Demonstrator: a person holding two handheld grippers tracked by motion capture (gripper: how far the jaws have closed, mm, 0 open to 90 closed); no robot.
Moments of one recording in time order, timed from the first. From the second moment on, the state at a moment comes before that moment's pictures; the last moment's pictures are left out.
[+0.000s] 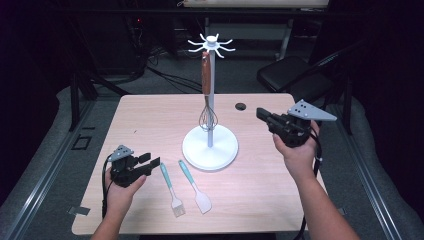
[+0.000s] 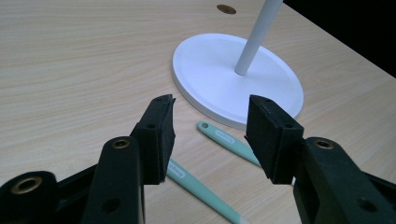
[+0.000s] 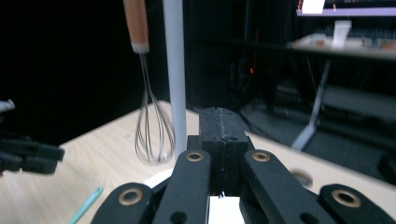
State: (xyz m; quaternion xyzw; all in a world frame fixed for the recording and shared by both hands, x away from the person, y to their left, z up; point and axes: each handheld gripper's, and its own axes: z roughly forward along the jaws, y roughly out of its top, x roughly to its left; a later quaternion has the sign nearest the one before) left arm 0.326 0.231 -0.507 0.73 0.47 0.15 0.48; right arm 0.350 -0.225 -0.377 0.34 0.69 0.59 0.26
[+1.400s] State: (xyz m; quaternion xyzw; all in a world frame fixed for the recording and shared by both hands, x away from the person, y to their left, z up) left arm 0.328 0.234 -0.511 0.73 0.47 0.14 0.48; right arm 0.423 -0.170 -0.260 0.31 0.67 0.61 0.30
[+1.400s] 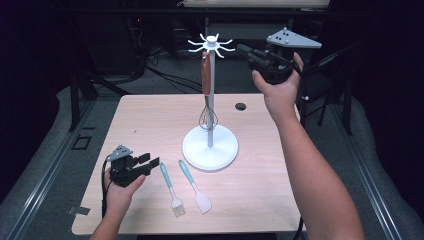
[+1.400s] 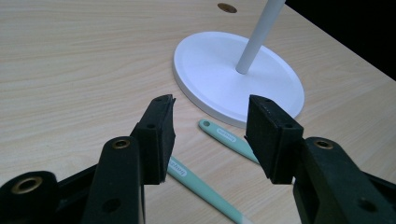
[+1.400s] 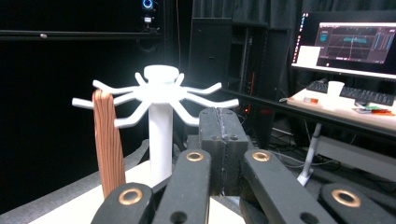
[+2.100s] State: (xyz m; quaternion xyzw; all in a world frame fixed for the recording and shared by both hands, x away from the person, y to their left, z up) left arm 0.326 0.238 -0.509 0.72 0.47 0.14 0.48; right arm 0.426 -0.157 -0.263 0.30 0.68 0.61 0.29
